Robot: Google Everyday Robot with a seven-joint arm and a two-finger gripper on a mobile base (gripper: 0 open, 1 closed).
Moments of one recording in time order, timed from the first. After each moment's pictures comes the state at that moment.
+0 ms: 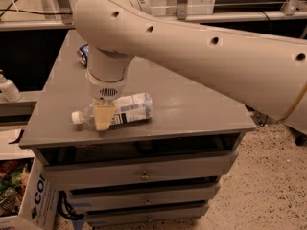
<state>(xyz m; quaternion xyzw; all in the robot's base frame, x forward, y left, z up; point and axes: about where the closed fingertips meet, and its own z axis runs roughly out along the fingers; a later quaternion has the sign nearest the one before) 0.511 0.126 0.832 -0.78 0.61 0.05 0.15</state>
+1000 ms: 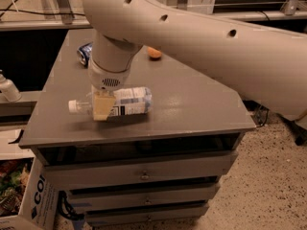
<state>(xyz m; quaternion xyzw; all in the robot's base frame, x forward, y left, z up) 0.521 0.131 0.857 -0.77 0.60 0.06 0.19</state>
